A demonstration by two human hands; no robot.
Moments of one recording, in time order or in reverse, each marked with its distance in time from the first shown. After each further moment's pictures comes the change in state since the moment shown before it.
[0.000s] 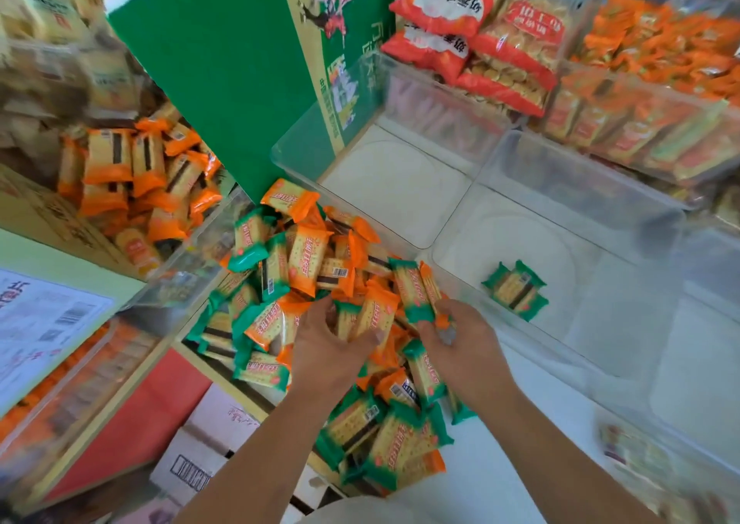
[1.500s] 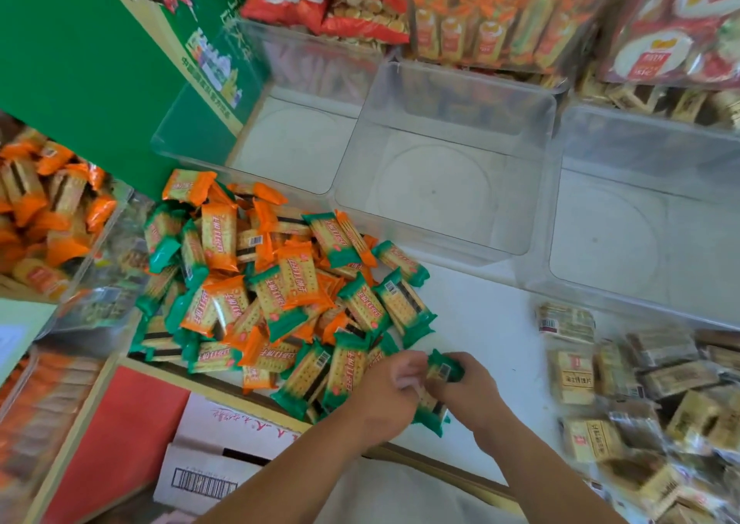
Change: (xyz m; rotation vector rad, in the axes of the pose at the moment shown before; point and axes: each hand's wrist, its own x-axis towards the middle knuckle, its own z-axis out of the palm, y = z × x) left_hand -0.112 -0.041 0.107 0.097 -0.890 0.082; right_hand -0.125 0.138 0.020 0.480 -0.090 0.683
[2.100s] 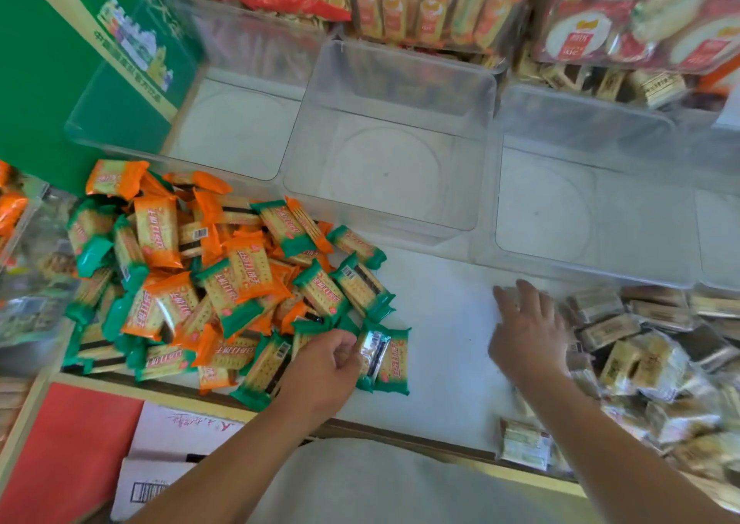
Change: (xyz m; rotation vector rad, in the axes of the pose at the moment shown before) left_hand -0.008 -0.009 -0.030 0.336 0.258 0.070; right_hand 0.016 0.026 -0.112 -1.092 0.618 -0.306
